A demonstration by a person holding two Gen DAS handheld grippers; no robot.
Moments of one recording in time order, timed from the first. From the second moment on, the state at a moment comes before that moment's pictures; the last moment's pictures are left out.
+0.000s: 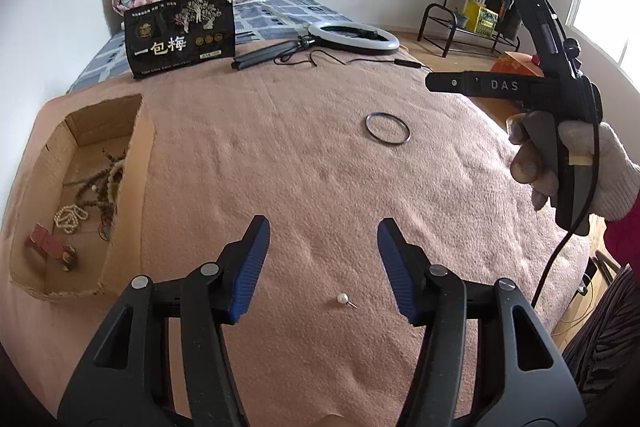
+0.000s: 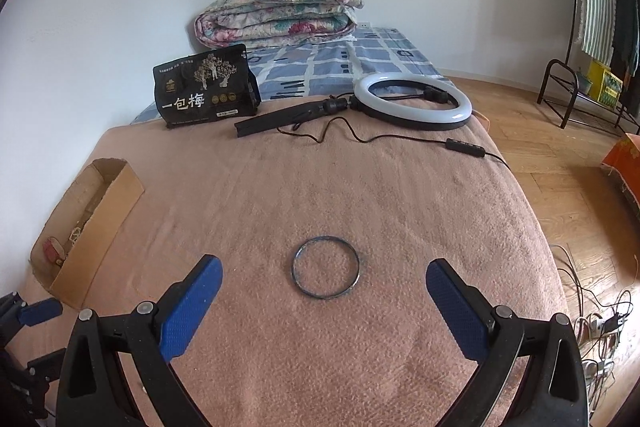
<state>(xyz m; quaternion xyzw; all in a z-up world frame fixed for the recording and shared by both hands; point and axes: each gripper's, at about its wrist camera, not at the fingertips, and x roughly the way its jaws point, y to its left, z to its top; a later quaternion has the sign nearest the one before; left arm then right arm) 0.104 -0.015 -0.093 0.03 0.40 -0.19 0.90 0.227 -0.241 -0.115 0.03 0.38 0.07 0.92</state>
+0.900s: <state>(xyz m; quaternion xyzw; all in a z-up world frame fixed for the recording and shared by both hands) 0.100 -0.039 -0.173 0.09 0.47 -0.23 0.85 0.265 -0.233 -0.182 0.02 0.43 0.09 0.90</state>
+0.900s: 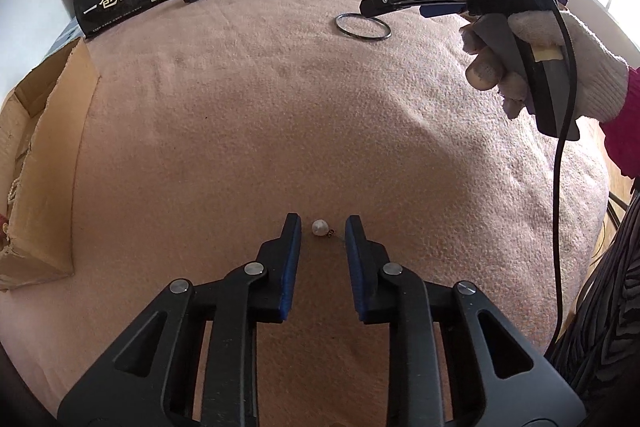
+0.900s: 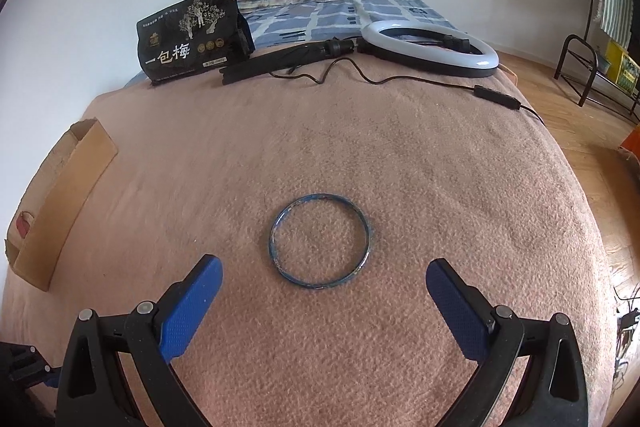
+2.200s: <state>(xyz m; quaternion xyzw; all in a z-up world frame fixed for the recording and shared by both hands) 0.106 -0.032 -0.182 0.07 0.48 -0.24 0.84 0.300 -0.220 -0.211 -0.02 0.48 0.07 0.87</state>
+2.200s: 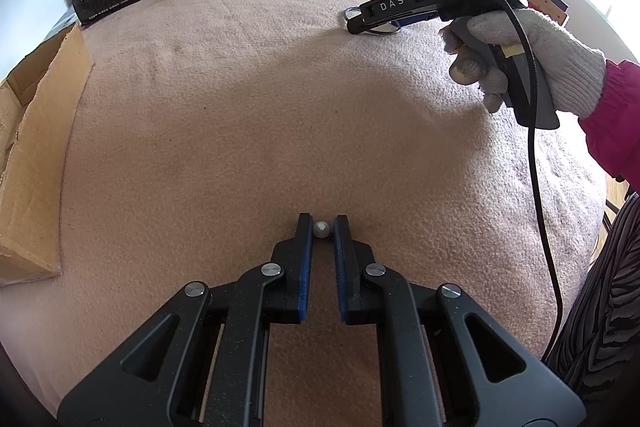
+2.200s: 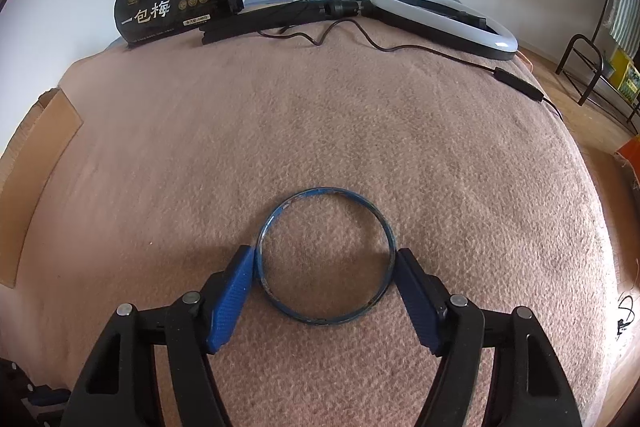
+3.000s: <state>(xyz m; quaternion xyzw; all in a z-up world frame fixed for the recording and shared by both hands) 0.111 -0.003 -0.130 0.03 0.43 -0.21 0.88 0.272 -0.196 -0.138 -0.01 0.42 0.10 0.90</state>
